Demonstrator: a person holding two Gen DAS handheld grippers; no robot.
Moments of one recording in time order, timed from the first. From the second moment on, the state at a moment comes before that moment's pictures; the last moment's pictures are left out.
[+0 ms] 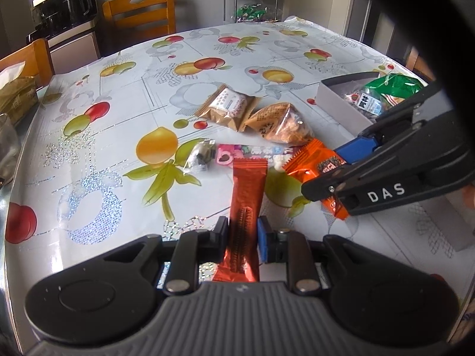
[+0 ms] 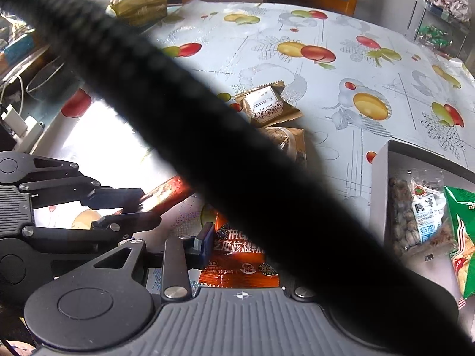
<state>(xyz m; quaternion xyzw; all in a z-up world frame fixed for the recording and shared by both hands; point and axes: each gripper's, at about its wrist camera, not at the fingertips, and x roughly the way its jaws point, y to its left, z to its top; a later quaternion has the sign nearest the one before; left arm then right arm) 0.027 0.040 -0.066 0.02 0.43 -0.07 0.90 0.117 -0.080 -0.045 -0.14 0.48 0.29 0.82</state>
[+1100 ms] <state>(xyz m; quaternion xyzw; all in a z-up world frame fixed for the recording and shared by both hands) 0.032 -0.020 -0.027 0.06 0.41 -0.09 0.91 0.102 -0.143 -0.006 -0.11 0.45 0.28 0.84</state>
